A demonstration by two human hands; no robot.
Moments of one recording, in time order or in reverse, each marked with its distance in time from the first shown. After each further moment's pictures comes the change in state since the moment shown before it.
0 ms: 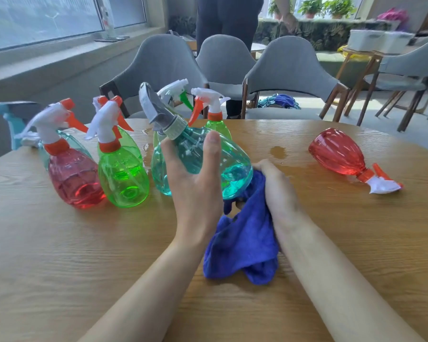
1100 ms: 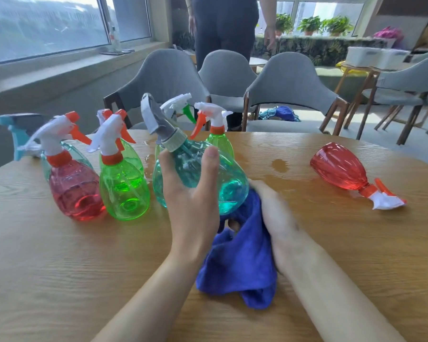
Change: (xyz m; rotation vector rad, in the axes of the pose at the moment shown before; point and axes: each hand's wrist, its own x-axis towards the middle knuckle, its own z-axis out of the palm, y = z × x) left_hand 0.005 -0.001 -0.006 -0.008 -0.008 0.047; right_hand 0.005 0.012 0.001 0.079 -0.112 0.111
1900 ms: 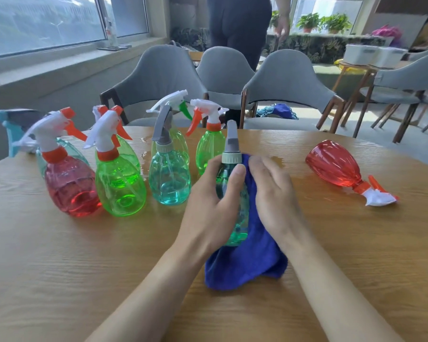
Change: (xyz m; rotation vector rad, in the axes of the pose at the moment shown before) left_hand -0.011 -0.011 0.000 0.226 -0.500 -0.064; right_hand 0.002 -0.010 -0.013 -0.483 0.145 -0.609
